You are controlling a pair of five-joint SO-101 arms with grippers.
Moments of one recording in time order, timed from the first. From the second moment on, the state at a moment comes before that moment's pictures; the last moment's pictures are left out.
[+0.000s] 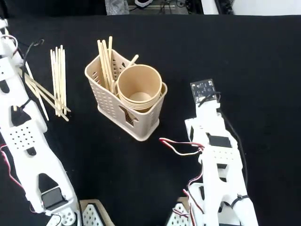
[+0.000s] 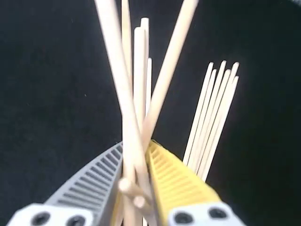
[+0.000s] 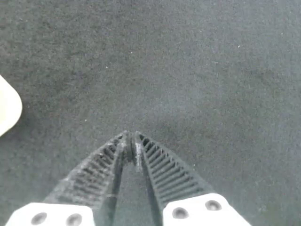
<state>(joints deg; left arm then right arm) -30.9 53.0 -92.9 100.6 2.5 5.6 -41.2 73.4 29.3 17.3</state>
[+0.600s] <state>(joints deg) -30.0 25.5 -93.1 100.6 2.3 5.6 -41.2 73.4 29.3 17.3</state>
